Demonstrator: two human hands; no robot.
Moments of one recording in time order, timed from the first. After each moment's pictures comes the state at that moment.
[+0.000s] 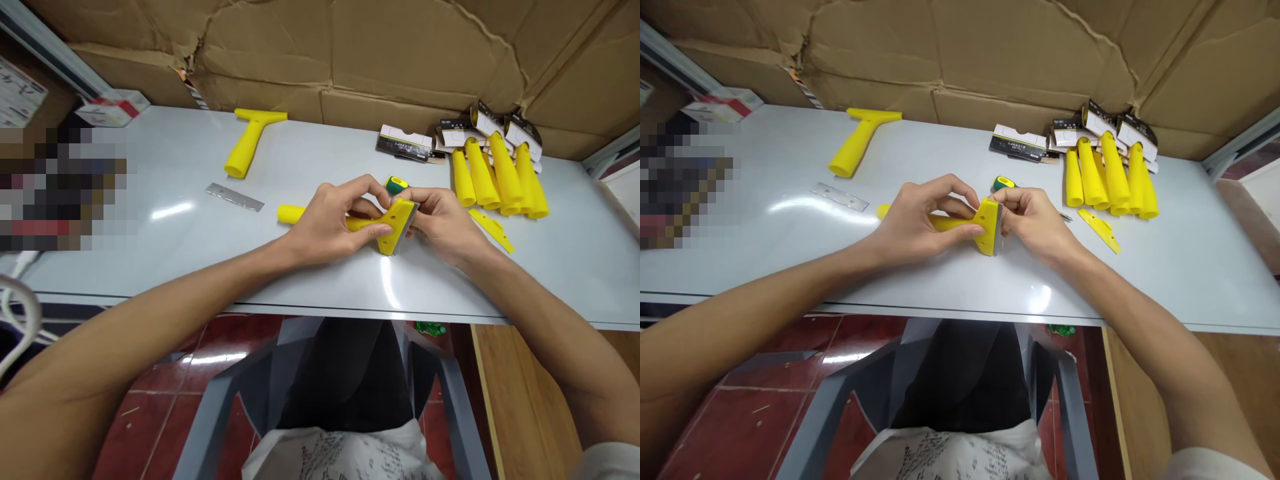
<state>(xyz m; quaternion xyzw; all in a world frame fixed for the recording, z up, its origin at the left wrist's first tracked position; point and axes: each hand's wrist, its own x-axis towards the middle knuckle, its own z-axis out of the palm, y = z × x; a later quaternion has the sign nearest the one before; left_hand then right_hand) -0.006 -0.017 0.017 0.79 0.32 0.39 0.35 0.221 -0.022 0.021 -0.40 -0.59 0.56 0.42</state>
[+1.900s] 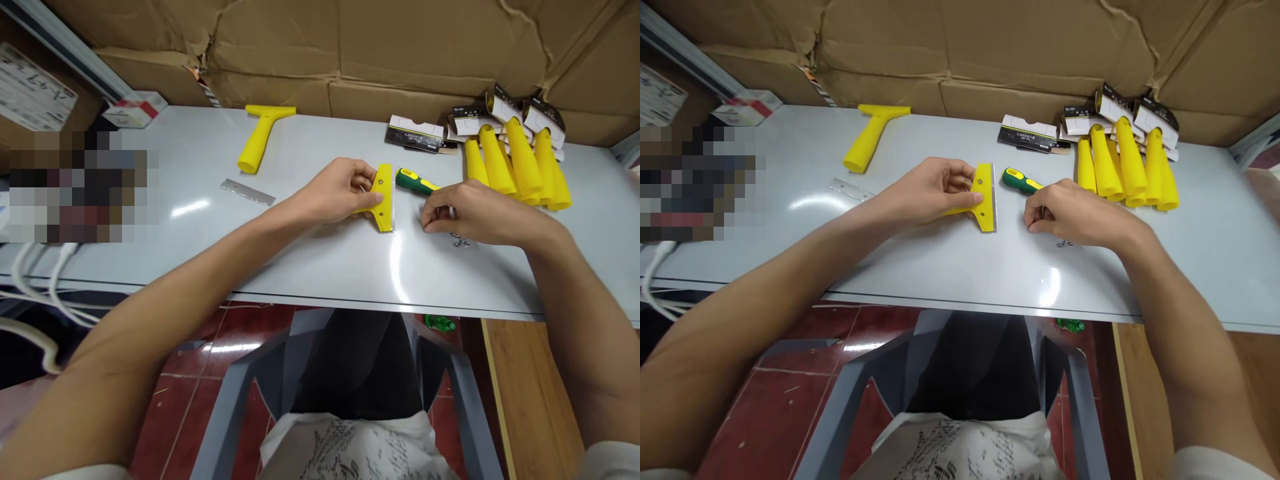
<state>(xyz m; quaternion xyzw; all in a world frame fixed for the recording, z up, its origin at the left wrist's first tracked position) -0.013 0.033 0.003 0.72 0.39 0.30 0.48 0.283 -0.002 0.042 -0.45 -0.86 0.22 0.05</state>
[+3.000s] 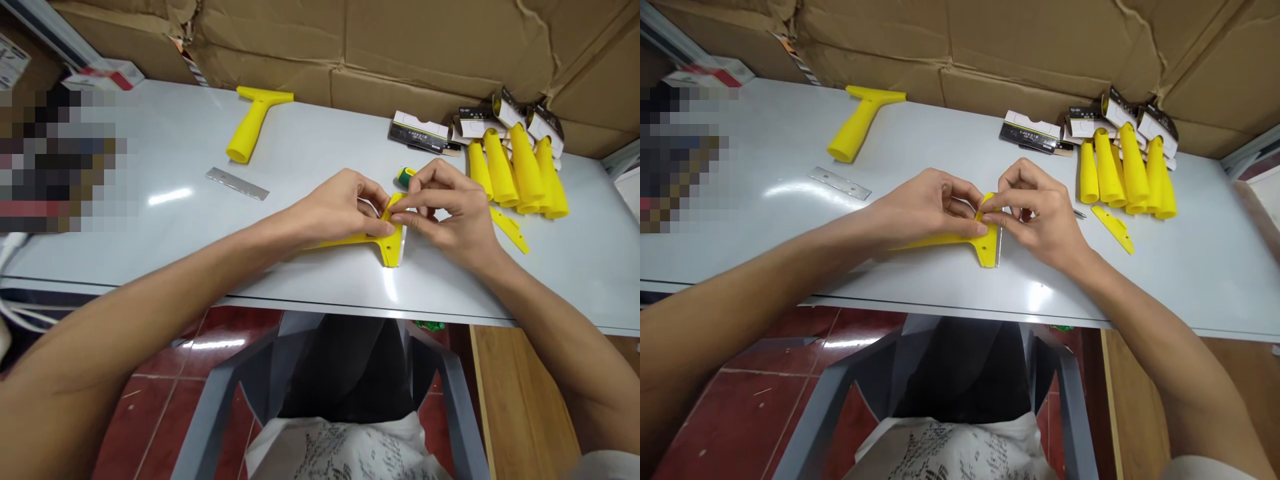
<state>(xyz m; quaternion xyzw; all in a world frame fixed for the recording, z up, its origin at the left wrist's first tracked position) -0.014 -0.001 0.023 0.77 0.34 0.25 0.48 0.229 -0.019 0.013 -0.32 -0.83 0.17 0.43</state>
